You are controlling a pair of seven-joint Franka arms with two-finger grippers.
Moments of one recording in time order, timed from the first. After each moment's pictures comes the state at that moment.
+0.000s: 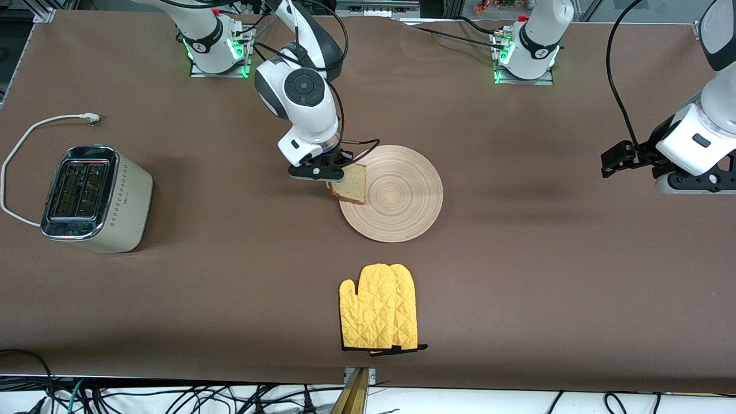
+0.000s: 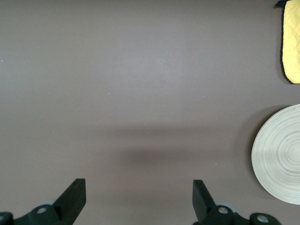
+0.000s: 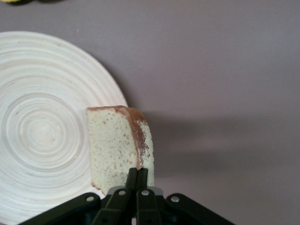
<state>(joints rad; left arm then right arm) 0.00 0.11 -0.06 -1.56 0.04 1.65 -0.08 0.67 0.39 0.05 -1.76 -0.05 2.12 0.81</state>
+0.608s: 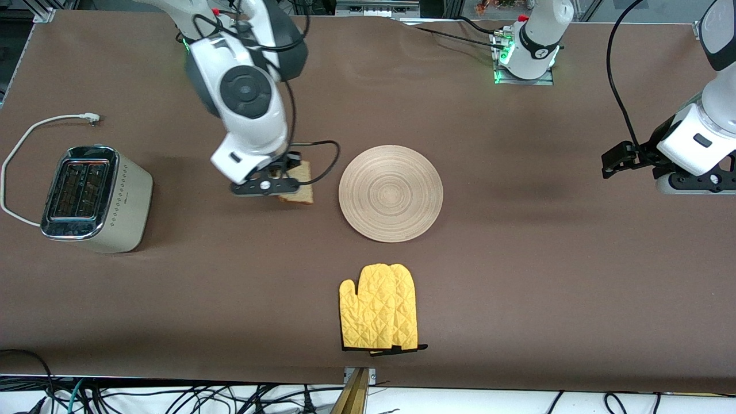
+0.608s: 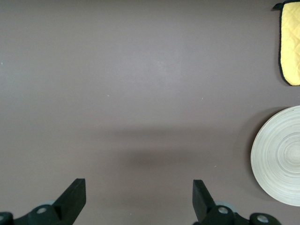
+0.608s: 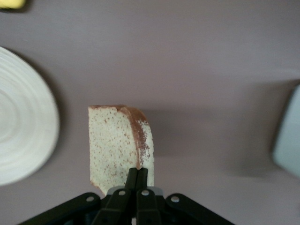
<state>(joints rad) 0.00 0.11 -0.07 -1.56 0.04 1.66 -0.08 0.60 0.38 -0.10 -1.43 -0.08 1.62 0.36</state>
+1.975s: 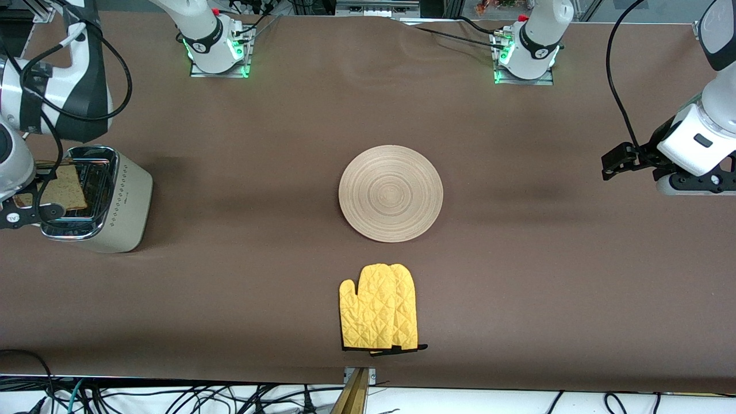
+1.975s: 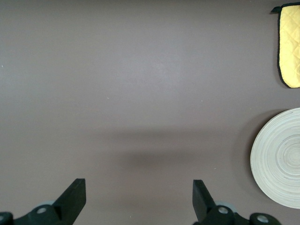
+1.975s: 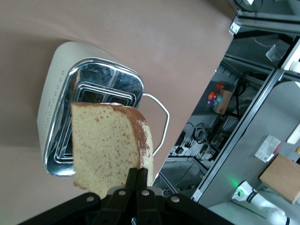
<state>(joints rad) 0.00 0.11 -0.07 -1.56 0.04 1.67 -0.08 0.28 0.35 -0.28 -1.41 -0.59 1.56 -0.27</state>
